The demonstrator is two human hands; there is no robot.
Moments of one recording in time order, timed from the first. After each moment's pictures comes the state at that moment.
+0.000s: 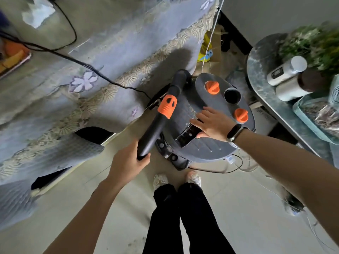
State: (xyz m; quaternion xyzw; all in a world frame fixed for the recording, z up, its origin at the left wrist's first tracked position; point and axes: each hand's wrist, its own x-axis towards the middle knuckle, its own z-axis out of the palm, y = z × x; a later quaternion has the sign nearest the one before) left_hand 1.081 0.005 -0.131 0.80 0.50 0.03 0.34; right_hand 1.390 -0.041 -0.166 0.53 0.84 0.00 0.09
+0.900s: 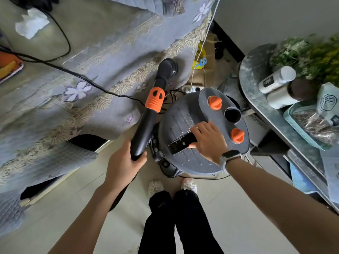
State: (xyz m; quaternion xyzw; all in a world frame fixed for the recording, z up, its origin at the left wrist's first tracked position) left_hand 1.098 0.014 -0.121 0.77 0.52 0.11 0.36; right_hand 1.359 -0.072 -0.170 0.74 0.67 -0.06 0.02
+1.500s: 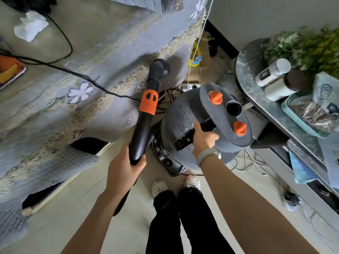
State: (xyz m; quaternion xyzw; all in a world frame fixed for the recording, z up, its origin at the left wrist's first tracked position) left_hand 1.072 0.012 -0.129 0.76 0.52 0.11 0.38; right_hand 1.292 -0.027 -0.148 0.83 -0.21 -0.31 -0.42
